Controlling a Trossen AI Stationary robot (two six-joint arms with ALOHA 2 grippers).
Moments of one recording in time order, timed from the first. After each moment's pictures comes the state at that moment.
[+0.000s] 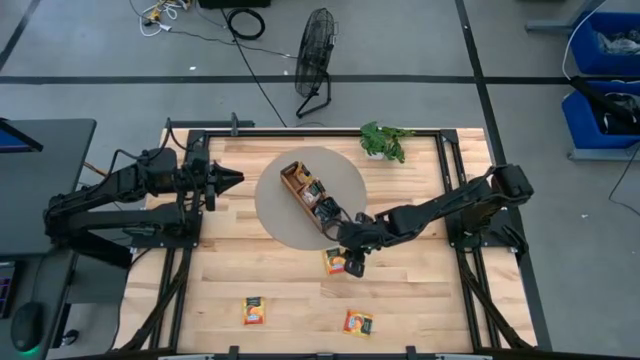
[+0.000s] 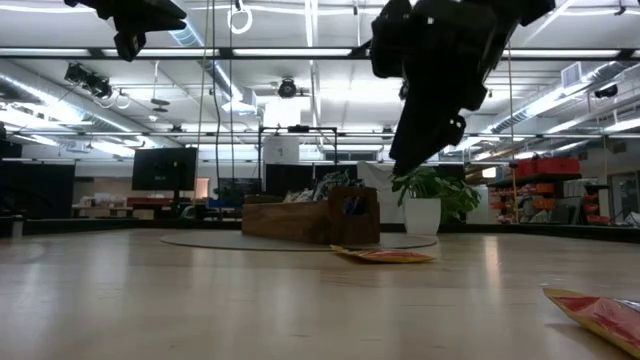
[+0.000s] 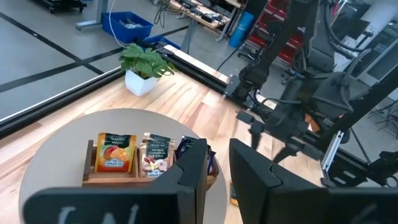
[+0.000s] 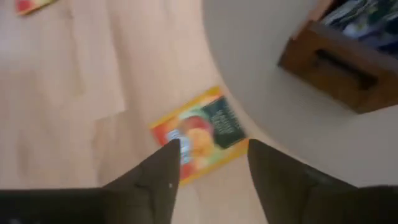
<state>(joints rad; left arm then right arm) 0.24 0.52 0.72 -0.44 0.00 -0.42 0.25 1.67 1.06 -0.38 0.08 0.54</state>
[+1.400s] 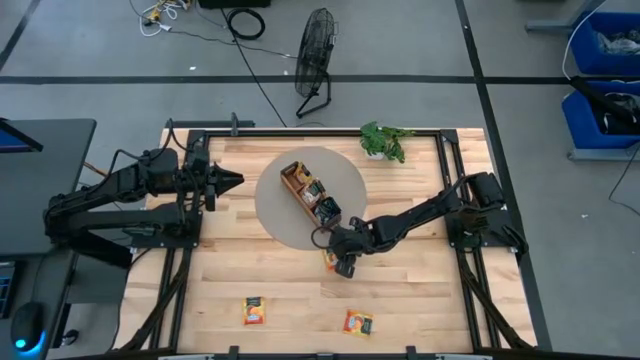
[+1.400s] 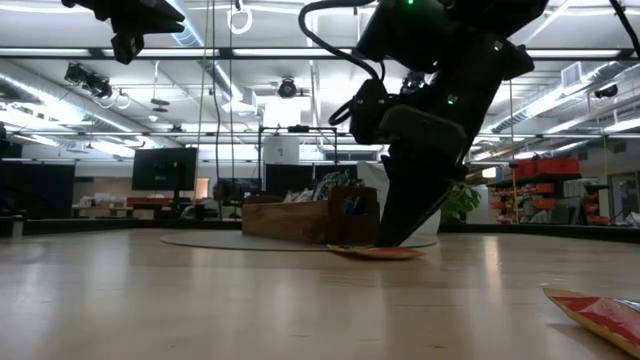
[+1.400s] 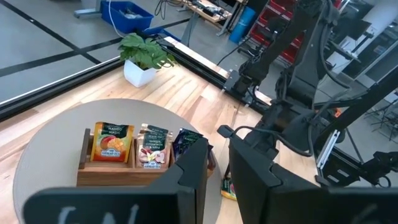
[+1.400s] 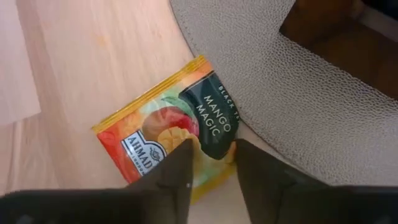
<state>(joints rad) 0.24 0.52 0.72 -0.47 0.01 -0.46 0.24 1.90 1.05 -0.26 0.11 0.55</state>
